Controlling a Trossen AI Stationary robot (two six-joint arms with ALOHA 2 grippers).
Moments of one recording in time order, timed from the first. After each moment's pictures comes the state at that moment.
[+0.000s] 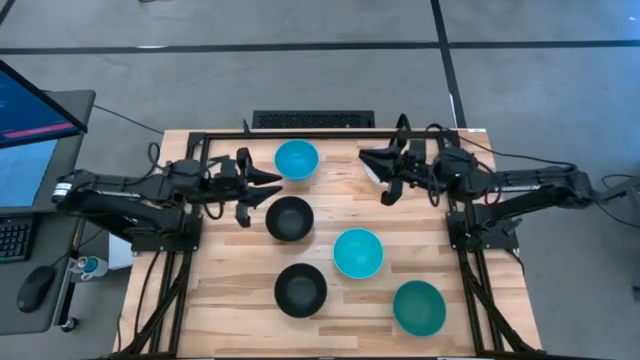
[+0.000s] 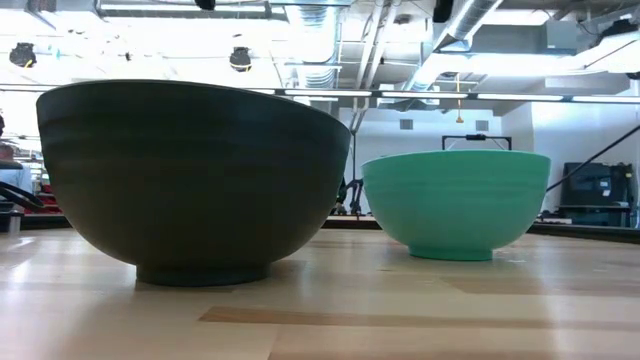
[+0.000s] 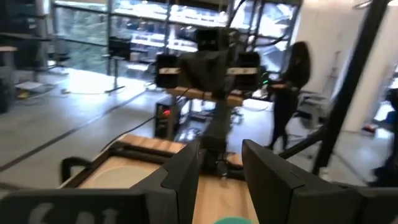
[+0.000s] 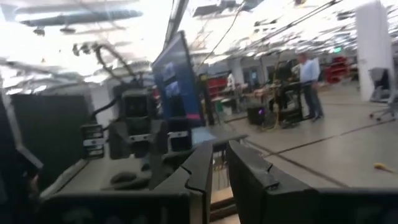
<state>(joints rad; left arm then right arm) -0.03 0.91 0.80 0.19 -0.18 -0.14 -0.06 1.06 0.79 0.49 0.15 0.10</state>
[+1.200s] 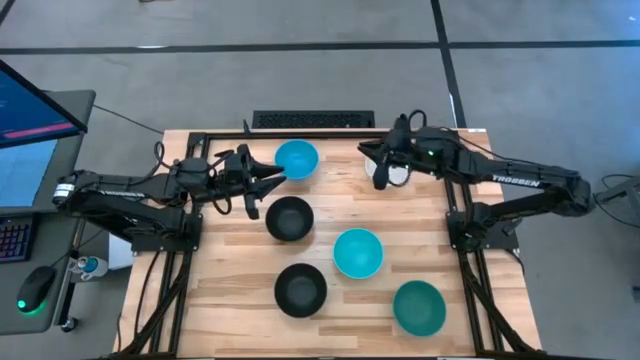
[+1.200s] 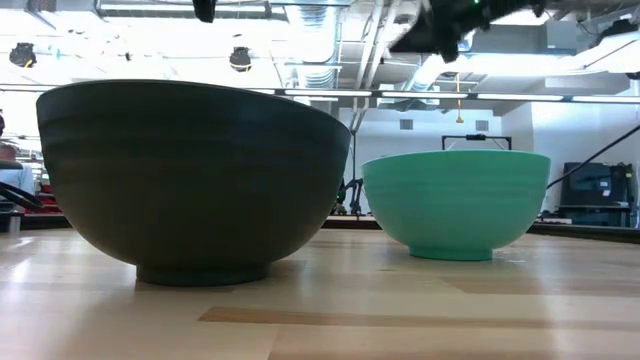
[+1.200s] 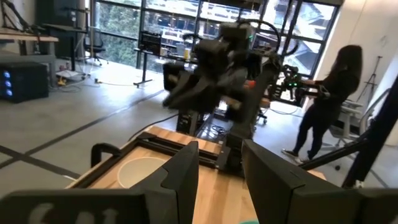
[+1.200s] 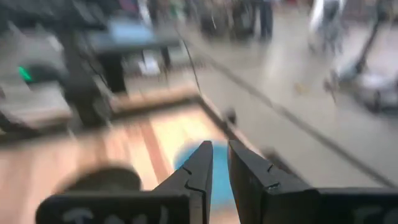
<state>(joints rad) 0.01 0.93 0.80 0.19 -0.25 -0.19 -0.30 1.09 0.90 -0.10 0.08 -0.03</state>
